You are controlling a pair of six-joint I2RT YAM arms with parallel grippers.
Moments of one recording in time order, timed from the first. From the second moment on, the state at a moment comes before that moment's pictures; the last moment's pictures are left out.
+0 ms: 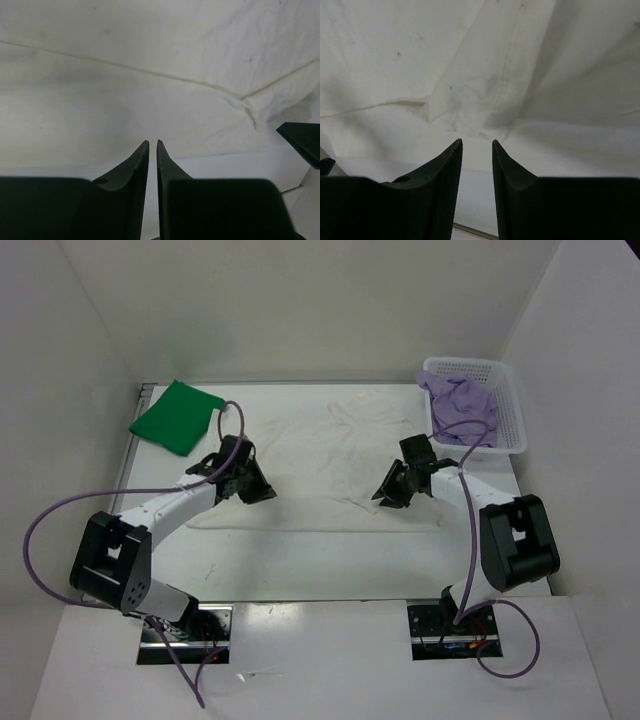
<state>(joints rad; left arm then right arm) -0.34 1.45 0.91 -0.37 0.10 -0.84 0.27 1.53 0.87 -0.42 -0.19 0.85</state>
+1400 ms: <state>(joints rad) -0.33 1.32 0.65 -0.33 0.03 -0.87 0.27 1.67 0.92 -0.32 -0.20 0.84</state>
